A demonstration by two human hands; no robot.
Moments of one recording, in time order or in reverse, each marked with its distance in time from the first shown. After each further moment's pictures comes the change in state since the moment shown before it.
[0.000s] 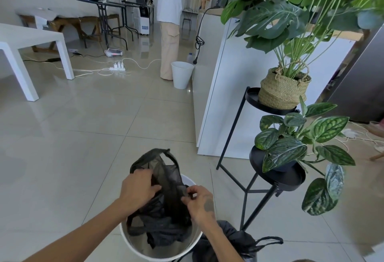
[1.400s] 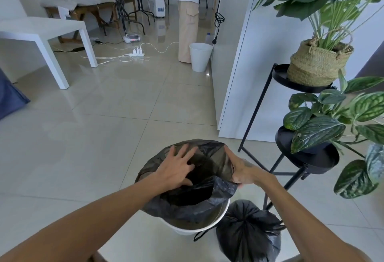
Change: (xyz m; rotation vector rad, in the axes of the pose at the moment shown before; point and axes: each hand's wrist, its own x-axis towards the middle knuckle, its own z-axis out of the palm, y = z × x) left_hand 0.008 0.004 0.017 0.593 -0.086 0.615; right_hand 0.038 -0.015 -0.084 -0.455 -0.596 -0.103
